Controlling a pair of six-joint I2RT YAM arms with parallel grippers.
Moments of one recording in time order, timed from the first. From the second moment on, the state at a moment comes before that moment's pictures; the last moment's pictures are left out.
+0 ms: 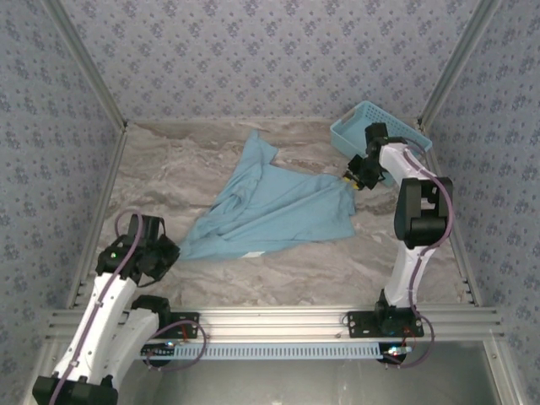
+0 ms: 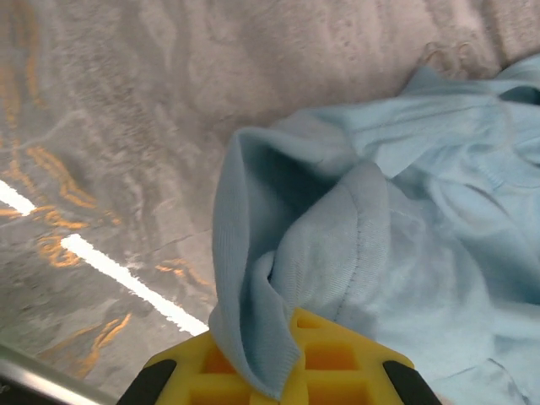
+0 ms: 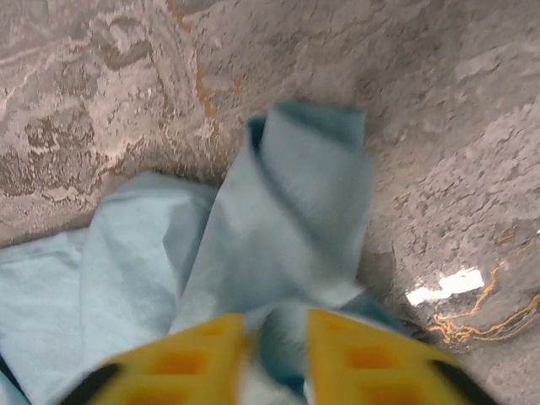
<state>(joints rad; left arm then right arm) -0.17 0.66 0.64 -1.11 0.04 -1.06 0.02 1.97 1.53 -0.85 -0.24 0.68</state>
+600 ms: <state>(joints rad) -0.17 0.68 0.61 -1.07 0.06 -1.06 0.09 1.47 0.82 -0.72 -0.27 0.88</state>
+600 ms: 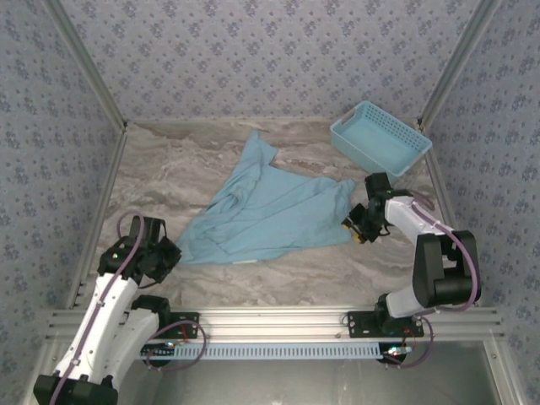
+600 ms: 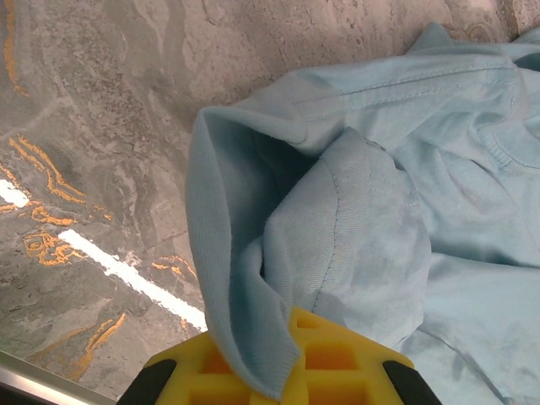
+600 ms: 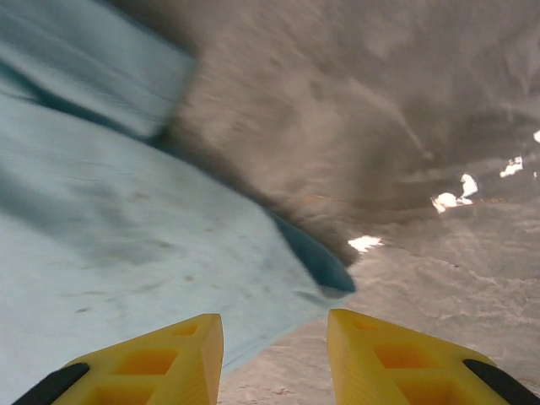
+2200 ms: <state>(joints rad) -0.11 1.05 0.91 -0.80 0.15 -1.08 0.09 1.46 1.29 -0.68 -0.20 0.95</state>
